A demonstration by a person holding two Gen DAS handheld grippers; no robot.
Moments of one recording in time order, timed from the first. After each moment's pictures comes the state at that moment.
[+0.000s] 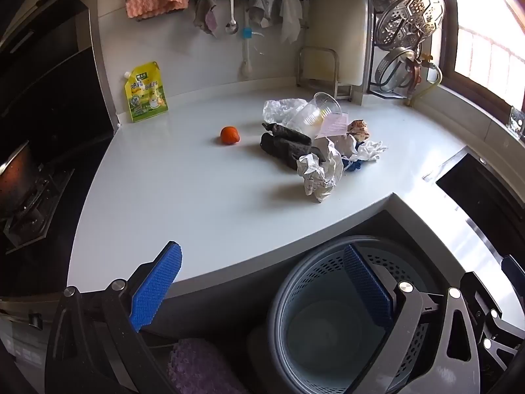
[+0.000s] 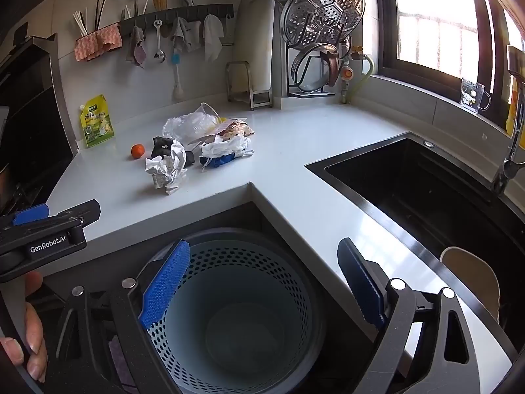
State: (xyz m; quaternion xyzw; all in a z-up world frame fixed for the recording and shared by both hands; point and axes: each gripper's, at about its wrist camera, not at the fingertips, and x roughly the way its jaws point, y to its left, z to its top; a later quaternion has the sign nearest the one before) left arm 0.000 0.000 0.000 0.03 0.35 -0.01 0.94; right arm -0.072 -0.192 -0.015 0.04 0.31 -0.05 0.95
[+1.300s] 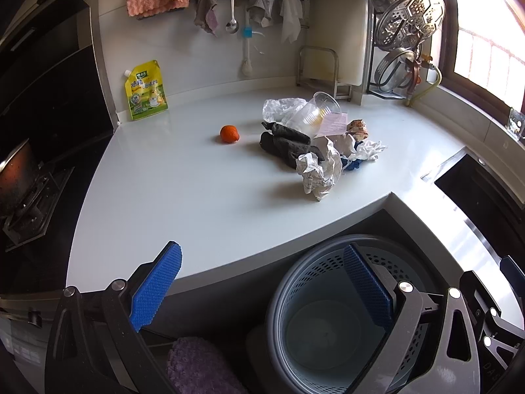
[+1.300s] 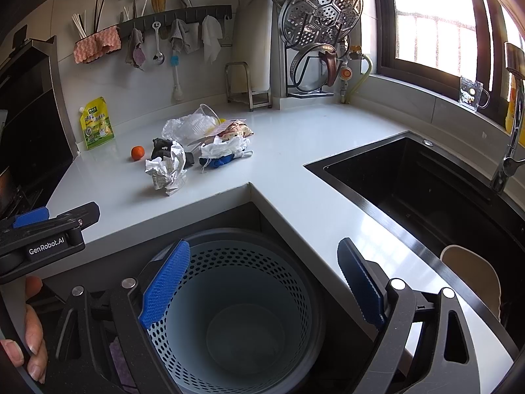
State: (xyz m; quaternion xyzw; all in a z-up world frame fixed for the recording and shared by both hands) left arm -0.002 0.001 0.001 0.02 0.35 -0.01 0.94; right arm -0.072 -0.193 -0.015 0.04 0.32 -0.05 0.95
